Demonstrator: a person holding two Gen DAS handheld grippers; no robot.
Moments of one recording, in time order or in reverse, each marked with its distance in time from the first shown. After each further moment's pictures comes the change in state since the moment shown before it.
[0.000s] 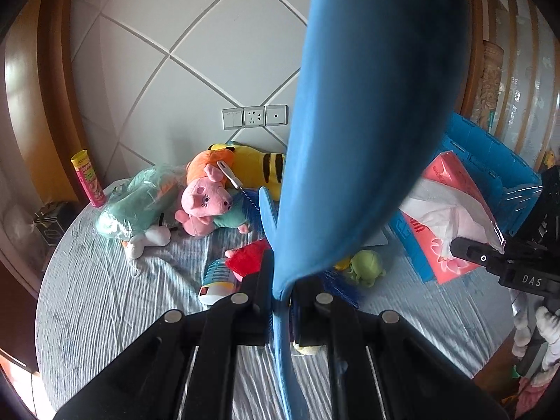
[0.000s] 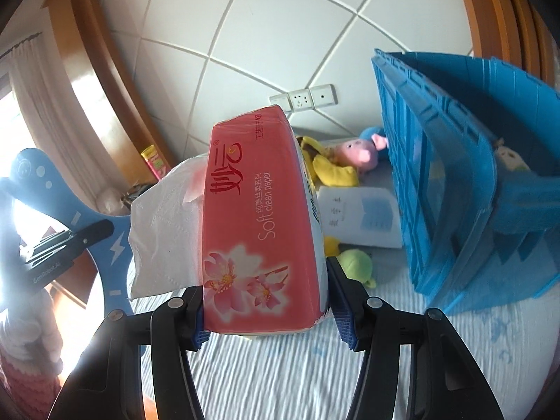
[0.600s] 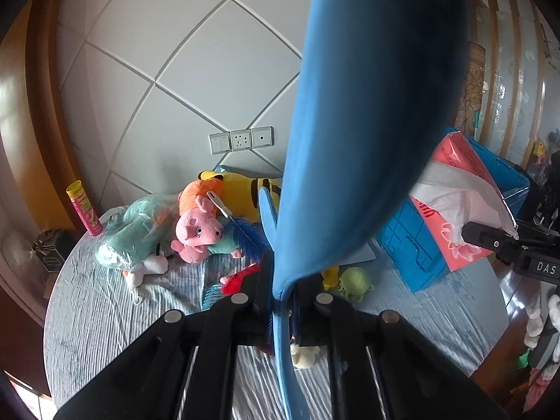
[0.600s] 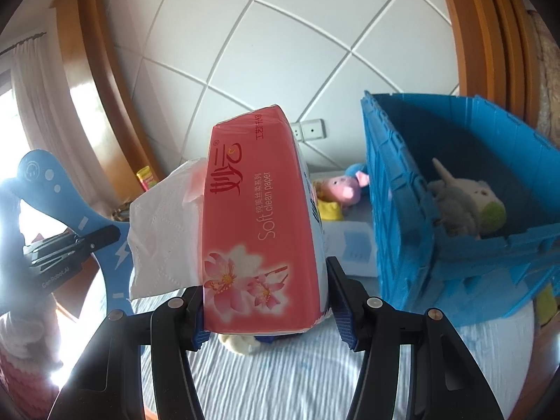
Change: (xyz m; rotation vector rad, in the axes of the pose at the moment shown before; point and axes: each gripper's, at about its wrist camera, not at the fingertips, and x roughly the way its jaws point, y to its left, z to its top) left arm -0.032 0.006 0.023 0.067 -0.060 -0.032; right arm -0.058 0.014 0.018 -0.025 -0.101 -0.074
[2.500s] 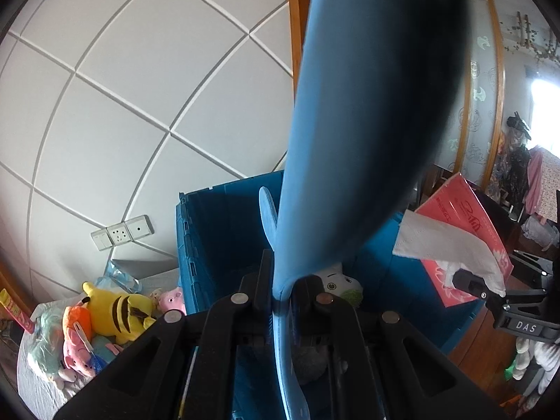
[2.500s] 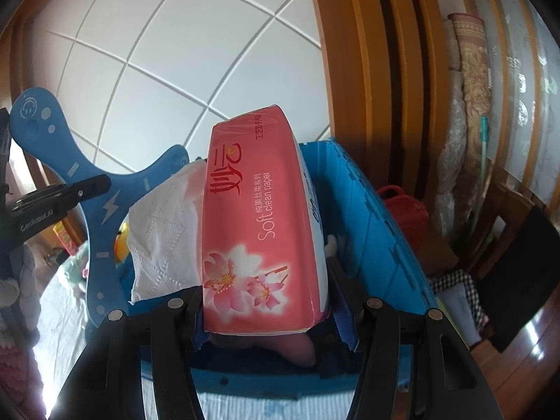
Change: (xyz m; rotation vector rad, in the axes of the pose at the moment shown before) left arm 0.167 -0.318 0.206 0.136 -0.087 -0.167; right arm -0.098 -0.313 0.133 0.052 -0.078 -0.260
